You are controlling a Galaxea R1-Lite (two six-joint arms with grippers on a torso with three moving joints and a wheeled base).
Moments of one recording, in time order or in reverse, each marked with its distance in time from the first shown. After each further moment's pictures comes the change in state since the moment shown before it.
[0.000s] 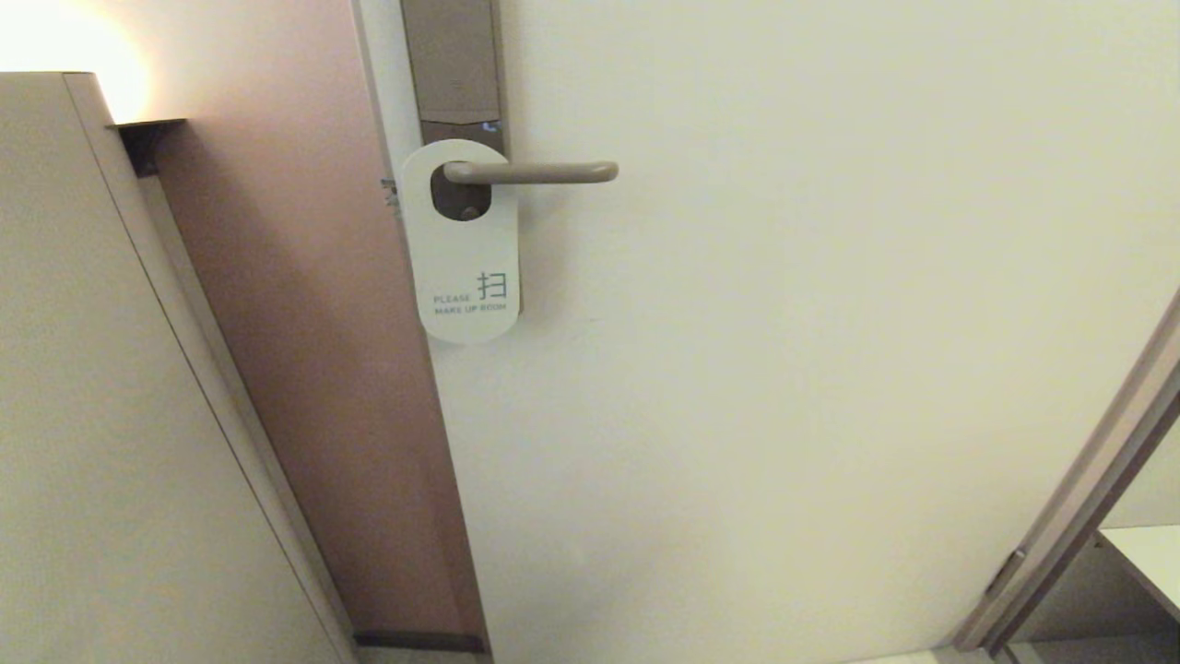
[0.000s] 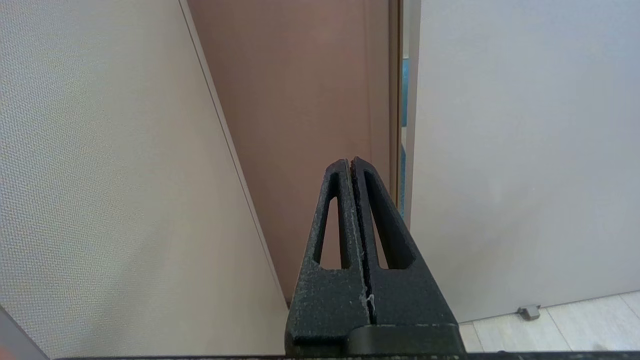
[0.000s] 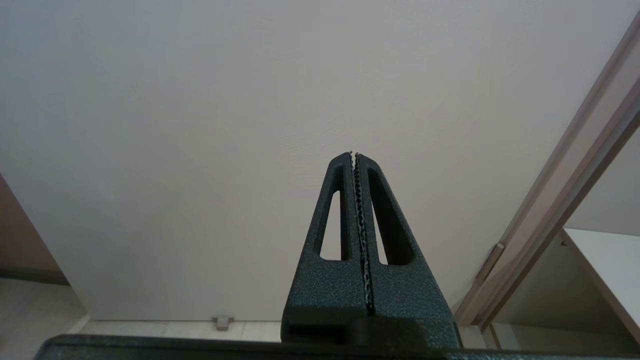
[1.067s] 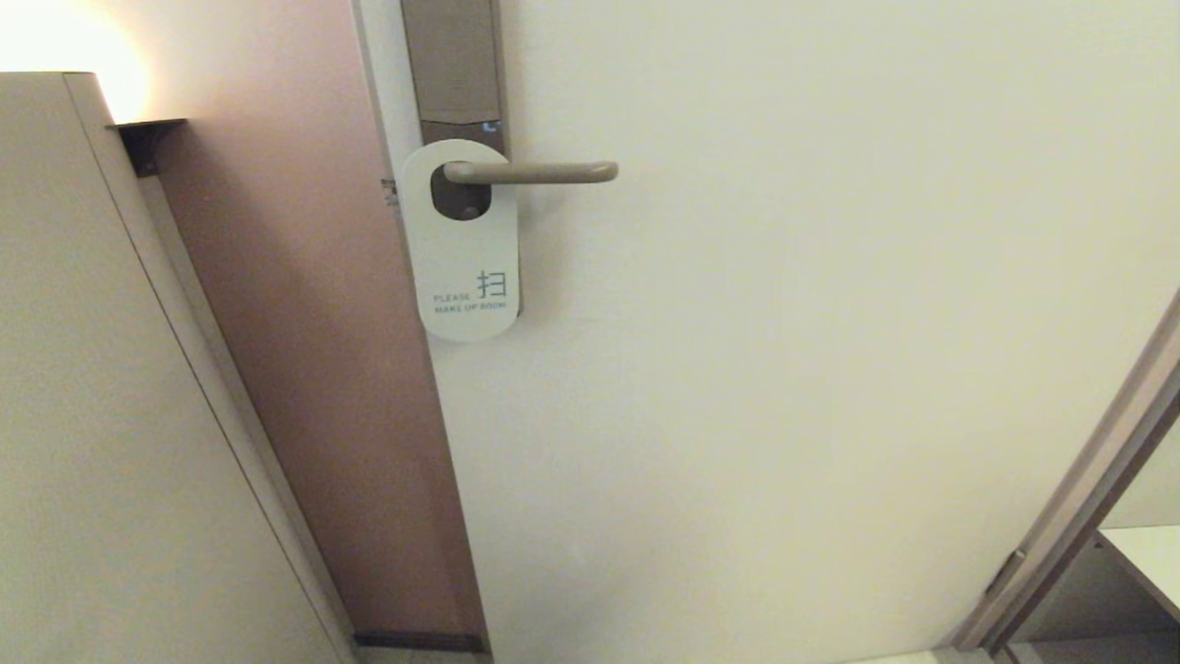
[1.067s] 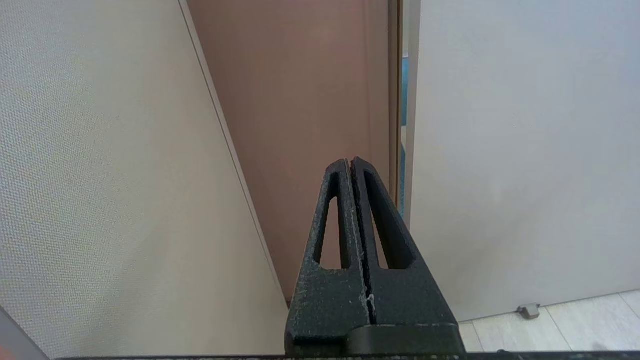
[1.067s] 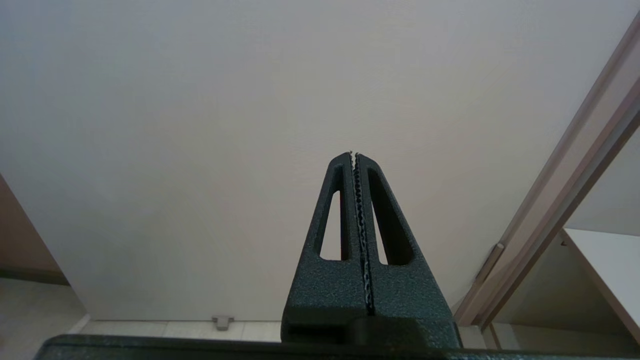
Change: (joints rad) left arm 0.000 0.000 0.000 0.002 -0.001 0.000; right arm 0.000 0.000 0.000 0.000 0.000 0.000
